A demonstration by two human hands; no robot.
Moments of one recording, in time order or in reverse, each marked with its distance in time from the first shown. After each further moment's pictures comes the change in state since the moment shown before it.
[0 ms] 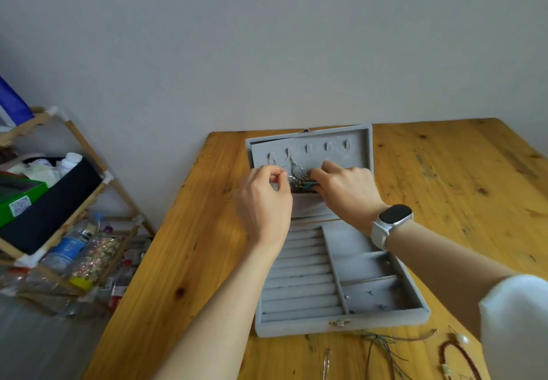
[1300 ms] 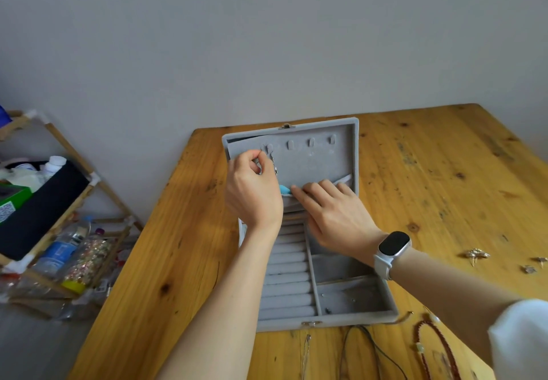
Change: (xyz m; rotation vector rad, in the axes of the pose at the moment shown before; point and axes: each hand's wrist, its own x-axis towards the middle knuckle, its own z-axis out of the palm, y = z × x) left_hand -0.004 0.028 0.015 -0.031 0.181 -0.202; right_hand -0.056 0.000 0.019 0.017 0.158 -0.177
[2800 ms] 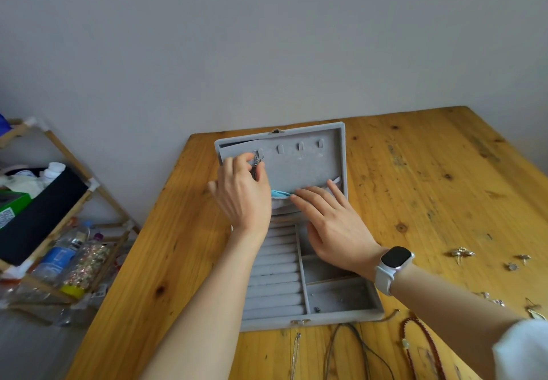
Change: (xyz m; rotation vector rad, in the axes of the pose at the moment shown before) left_hand 0.005 -0.017 0.002 0.255 -0.020 0.390; right_hand -0.021 -0.002 -0.008 0.173 -0.033 0.080
